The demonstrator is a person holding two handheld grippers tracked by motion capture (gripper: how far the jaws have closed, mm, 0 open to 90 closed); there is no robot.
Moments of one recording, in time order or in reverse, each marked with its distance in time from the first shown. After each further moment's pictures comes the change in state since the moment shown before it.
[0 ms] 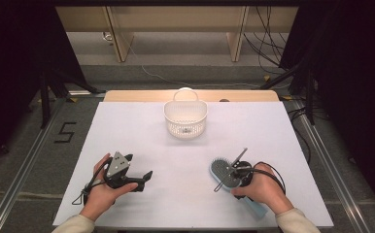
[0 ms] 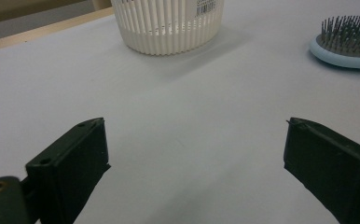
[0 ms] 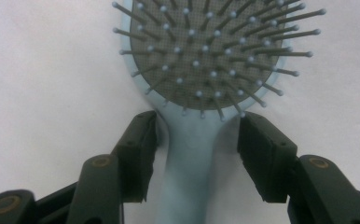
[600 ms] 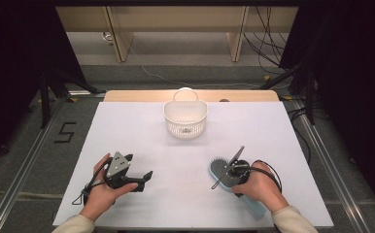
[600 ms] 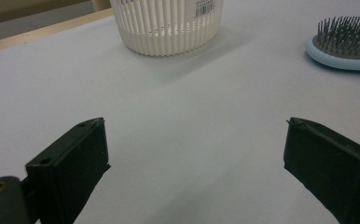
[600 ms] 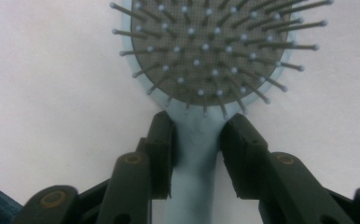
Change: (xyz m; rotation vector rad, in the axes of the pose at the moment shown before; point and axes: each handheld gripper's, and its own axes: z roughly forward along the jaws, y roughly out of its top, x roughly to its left) left arm -0.001 0.000 0.000 -0.003 -0.001 0.000; right arm 0.001 0.007 -0.001 0.058 0.008 0.034
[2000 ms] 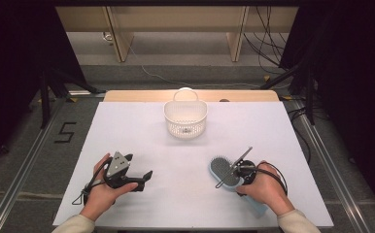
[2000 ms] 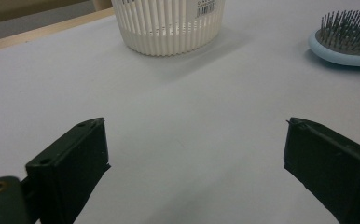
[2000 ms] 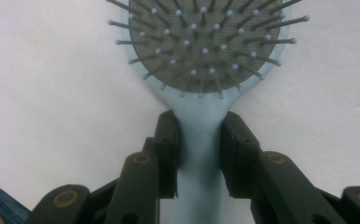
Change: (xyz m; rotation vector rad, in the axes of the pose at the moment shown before) left arm 0.001 0.000 0.000 0.001 0.000 -0.004; right arm -0.006 -0.013 -0.005 -0.081 0.017 0.037
